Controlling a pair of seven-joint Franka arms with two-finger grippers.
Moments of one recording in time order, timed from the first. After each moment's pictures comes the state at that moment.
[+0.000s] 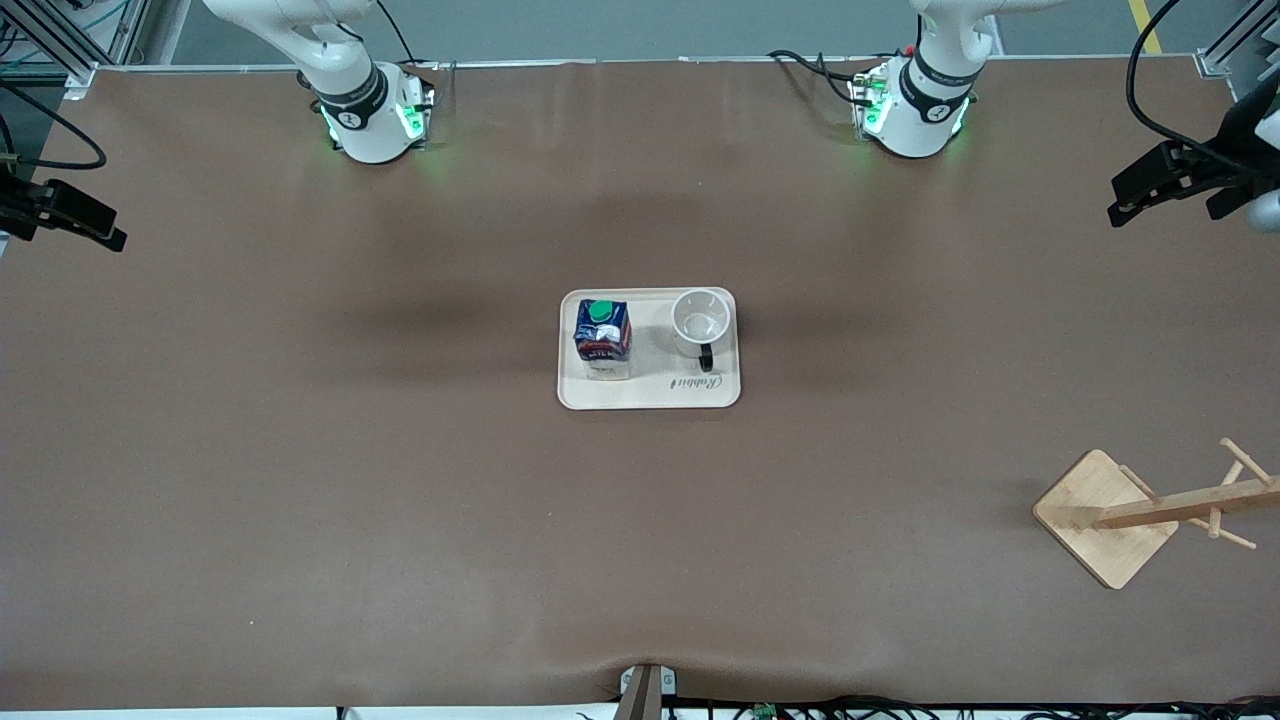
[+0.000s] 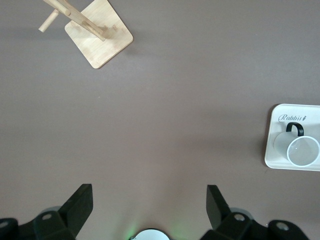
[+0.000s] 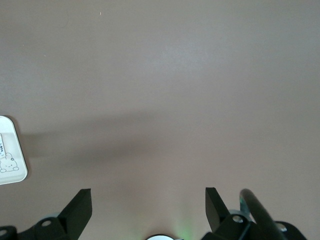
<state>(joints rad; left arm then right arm) 0.06 -0.03 -0.13 -1.47 0.02 1.40 -0.12 0.02 -0.05 -0.09 -1.57 -0.04 1.46 0.05</state>
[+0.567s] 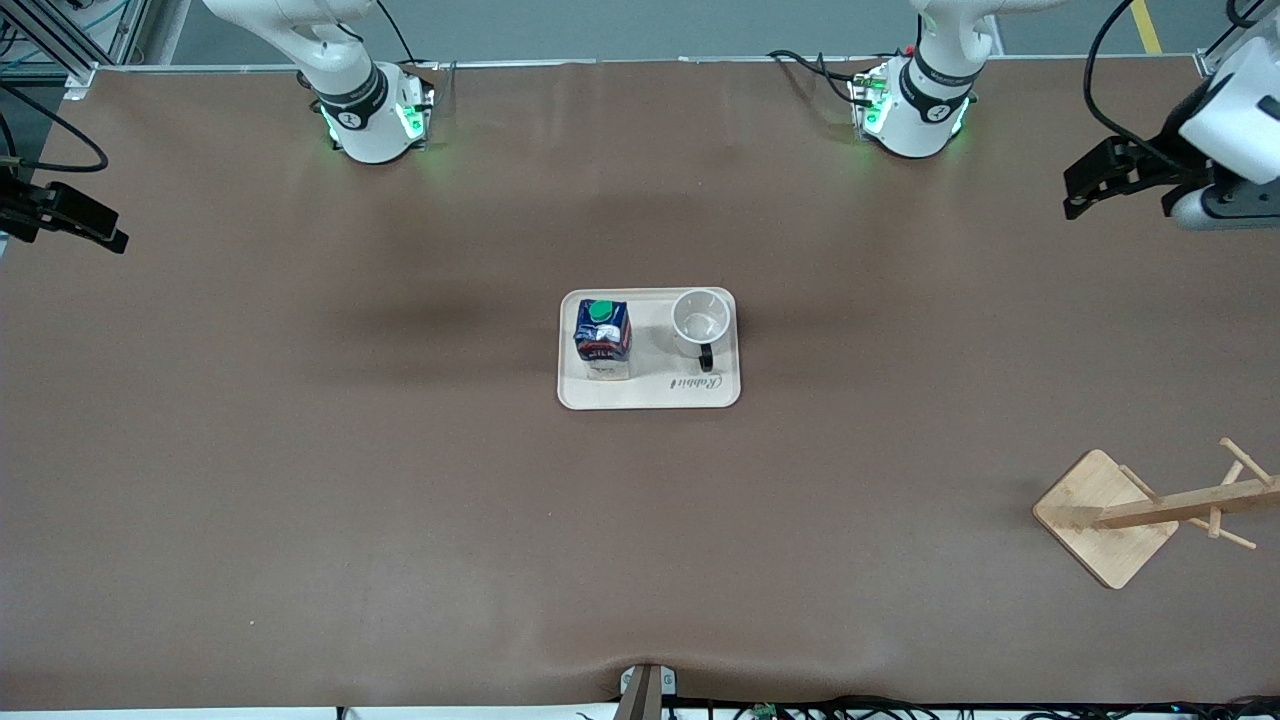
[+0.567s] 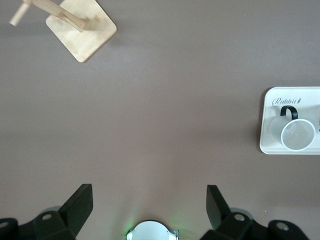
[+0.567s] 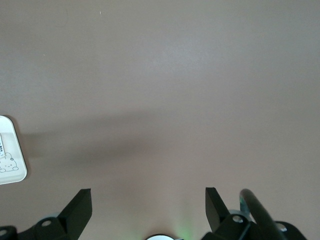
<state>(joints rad) 0.05 -0.03 -0.20 -1.50 0.02 1.39 -0.15 0.02 -0.04 -0.09 -1.57 -0.04 1.46 0.05</state>
